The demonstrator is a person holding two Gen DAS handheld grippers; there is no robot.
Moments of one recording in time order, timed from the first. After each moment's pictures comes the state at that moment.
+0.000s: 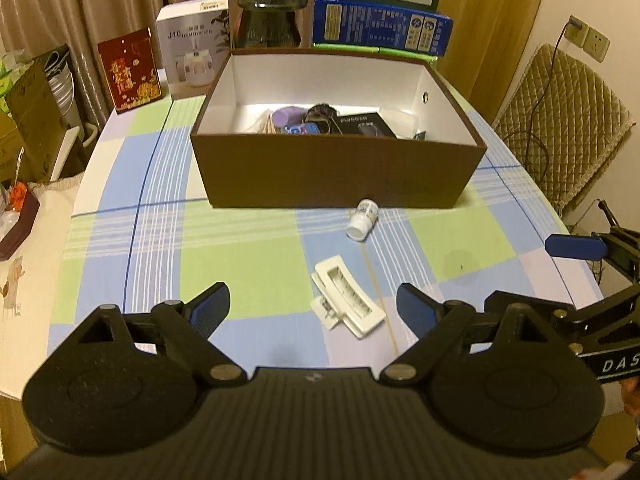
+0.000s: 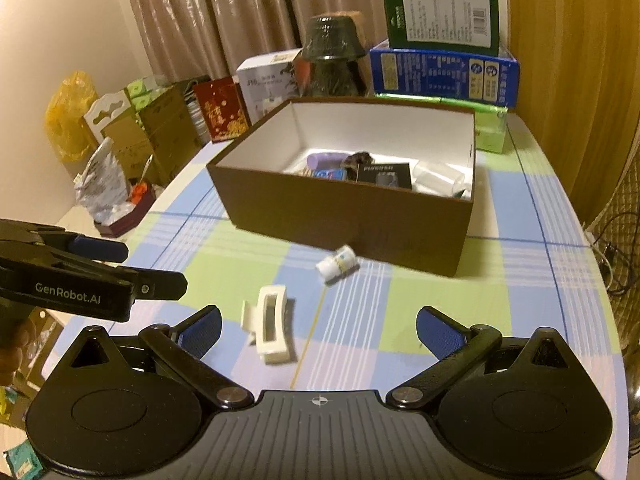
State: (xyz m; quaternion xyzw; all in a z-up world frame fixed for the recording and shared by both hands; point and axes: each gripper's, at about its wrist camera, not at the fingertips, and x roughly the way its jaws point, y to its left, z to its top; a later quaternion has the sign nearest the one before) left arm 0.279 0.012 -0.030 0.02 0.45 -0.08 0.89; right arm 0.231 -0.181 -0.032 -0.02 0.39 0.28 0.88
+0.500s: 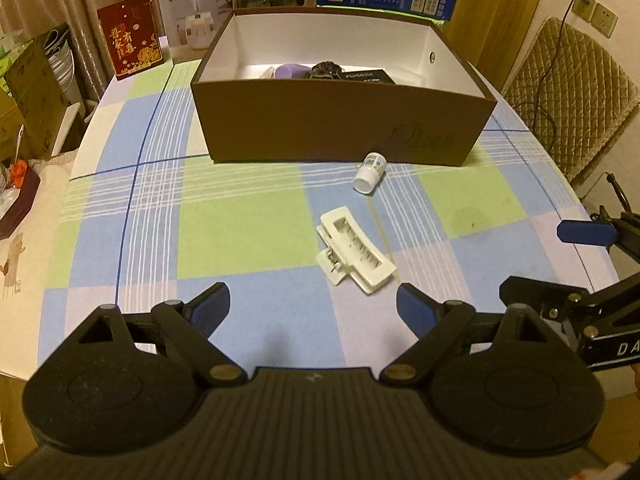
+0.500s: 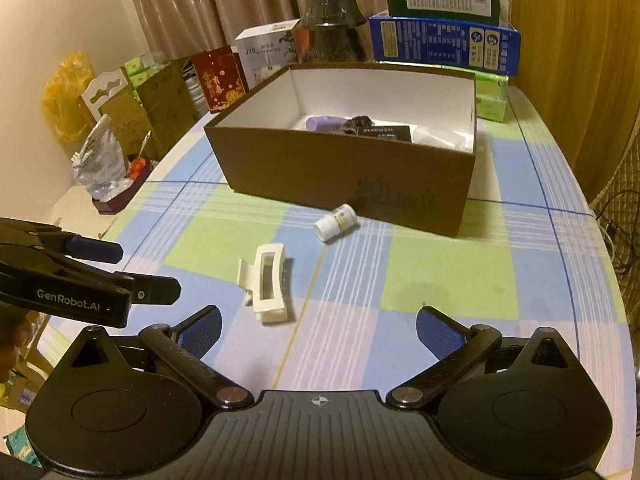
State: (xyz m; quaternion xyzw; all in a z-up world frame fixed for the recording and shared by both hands) left arm 0.267 0.015 -0.059 0.02 0.48 -0.08 0.87; right arm 0.218 -0.185 -0.054 -0.03 0.42 0.27 0.86
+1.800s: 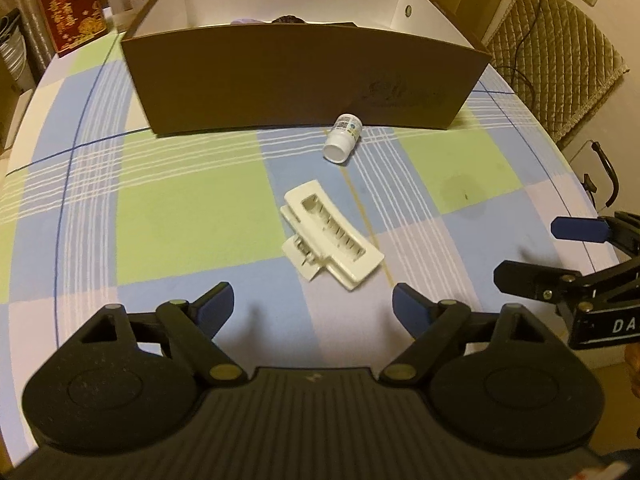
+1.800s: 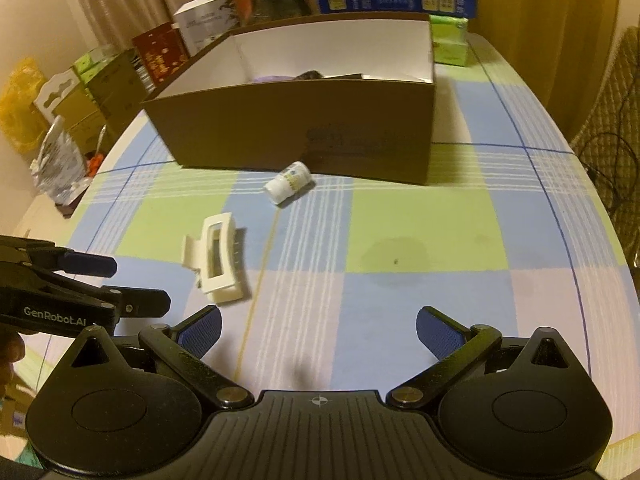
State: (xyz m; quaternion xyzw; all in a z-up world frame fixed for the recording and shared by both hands) left arm 0.305 0.003 -0.109 0.03 0.52 -0.14 0.84; right arm 0.238 -0.194 -0.092 0.00 0.47 0.20 0.86
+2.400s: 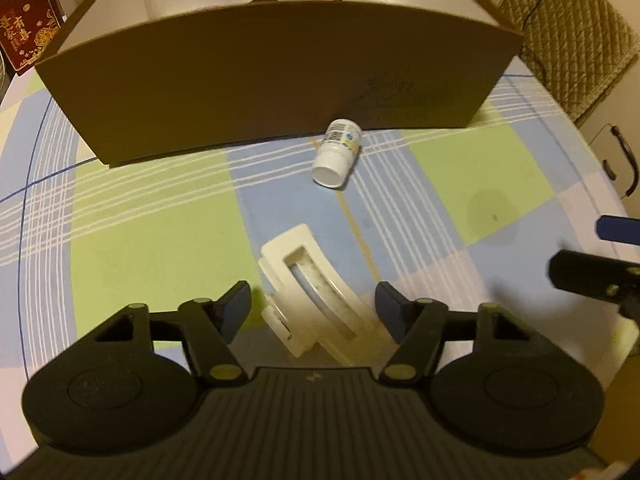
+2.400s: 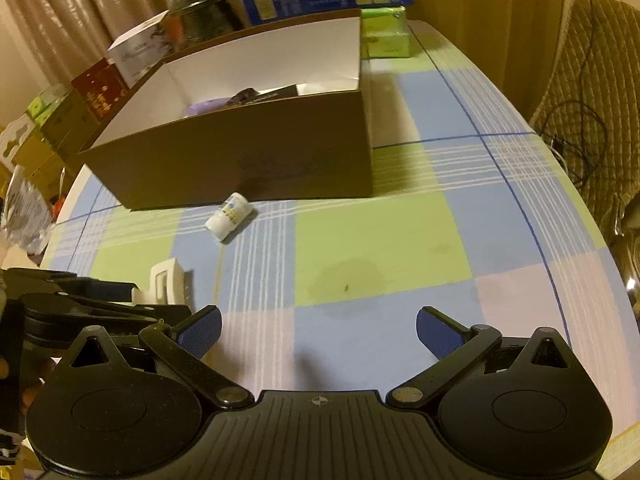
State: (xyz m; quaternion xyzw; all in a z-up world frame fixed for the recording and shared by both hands) left arm 0.364 -0.029 -0.146 0.06 0.54 -0.15 0.82; right arm 0.273 -0.216 -0.096 0.05 0.48 0.14 0.86
